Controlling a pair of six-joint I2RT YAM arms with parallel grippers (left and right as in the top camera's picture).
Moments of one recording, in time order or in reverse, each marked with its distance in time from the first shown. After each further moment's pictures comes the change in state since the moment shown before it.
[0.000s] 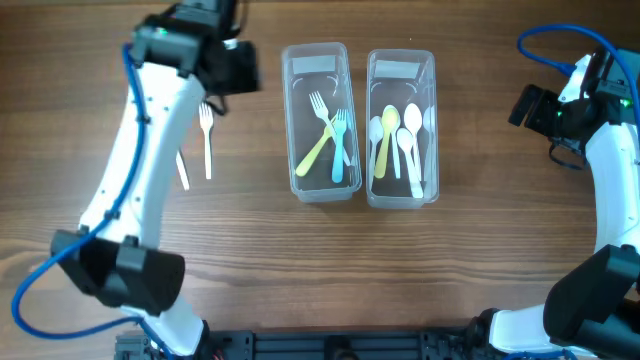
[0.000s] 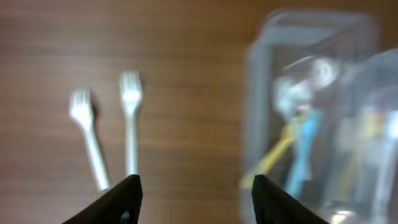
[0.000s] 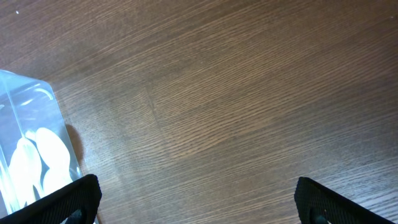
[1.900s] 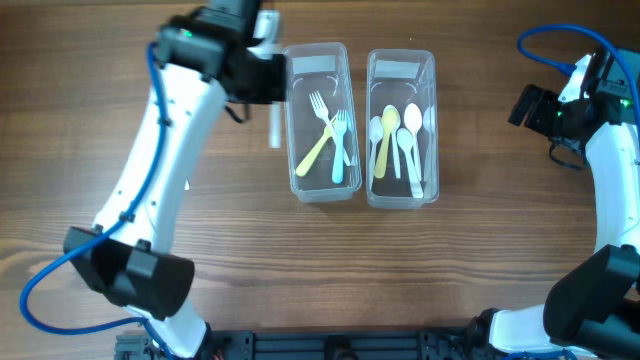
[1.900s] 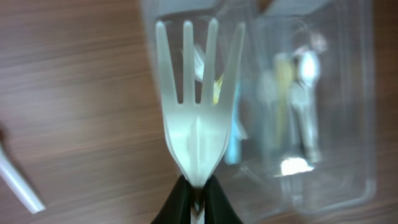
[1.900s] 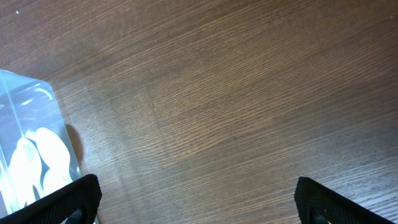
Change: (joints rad) left arm -0.100 0.009 0.012 -0.001 0.201 0.083; right arm 0.000 0.000 0.000 0.000 0.000 0.000
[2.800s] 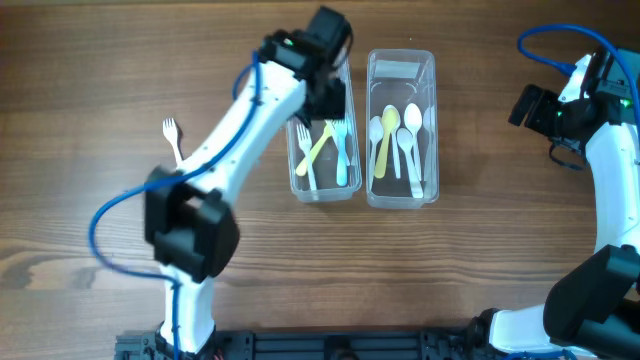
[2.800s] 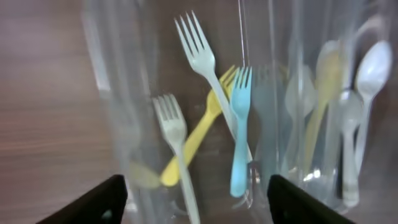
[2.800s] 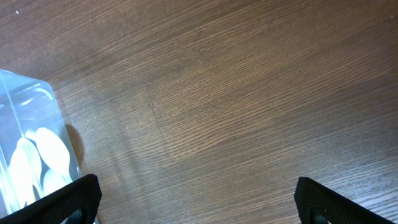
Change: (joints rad) left arm -0.158 0.224 0.056 0.027 -0.187 -0.196; right arm 0.000 0.000 0.000 0.000 0.000 0.000
